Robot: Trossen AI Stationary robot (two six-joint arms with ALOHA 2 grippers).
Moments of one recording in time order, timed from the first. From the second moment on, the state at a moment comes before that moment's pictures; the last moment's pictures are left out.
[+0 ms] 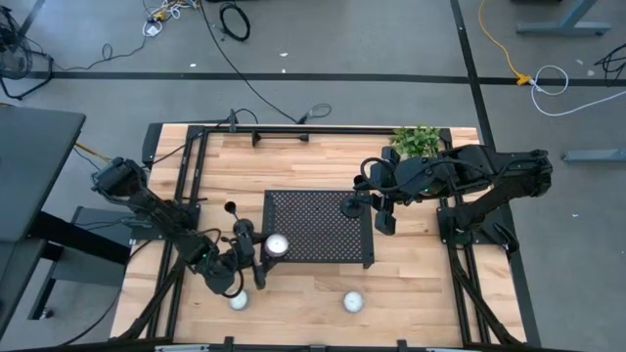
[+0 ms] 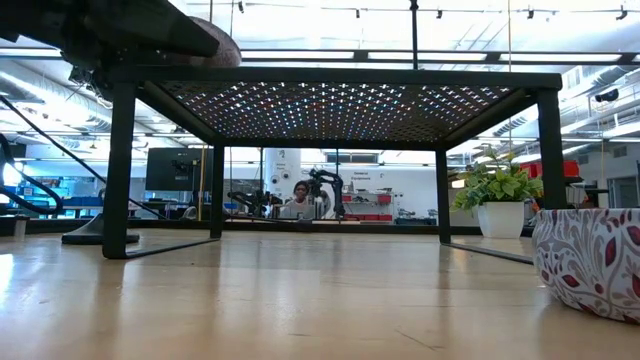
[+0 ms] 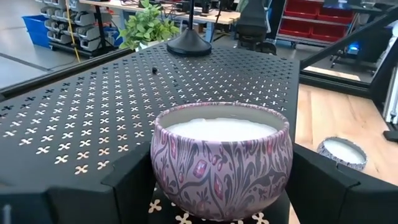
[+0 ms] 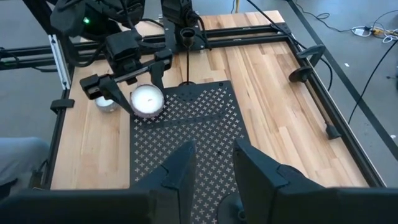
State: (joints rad) left arm -0.74 1.48 0.58 0.42 -1.10 -0.57; right arm 0.25 1.45 1.84 -1.08 0.31 0.24
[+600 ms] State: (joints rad) left arm -0.75 1.48 0.58 0.47 -1.06 -0.52; right arm 0.25 1.45 1.84 -1.08 0.31 0.24
